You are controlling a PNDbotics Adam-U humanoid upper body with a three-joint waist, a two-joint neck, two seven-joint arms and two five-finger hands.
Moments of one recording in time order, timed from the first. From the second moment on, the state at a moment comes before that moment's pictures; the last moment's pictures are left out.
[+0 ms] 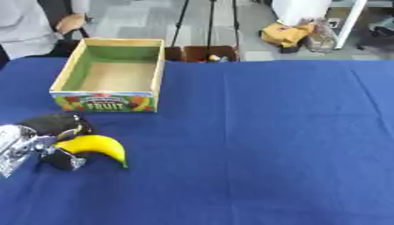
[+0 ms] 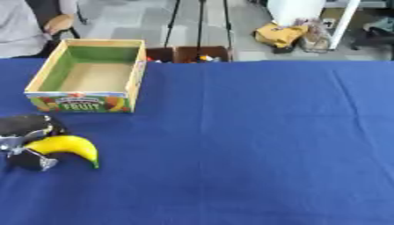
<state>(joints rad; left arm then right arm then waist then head) -0.85 0.69 -0.55 -1.18 -0.76 -0.07 -0.45 -0.23 -0.60 -0.19 -1.99 0.37 -0.49 -0.59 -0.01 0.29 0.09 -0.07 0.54</state>
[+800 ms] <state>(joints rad) -0.84 0.73 -0.56 -1.34 -0.77 0.01 -0.55 -0.22 -0.60 -0.19 -1.99 0.37 -0.49 -0.59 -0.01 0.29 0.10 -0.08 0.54</state>
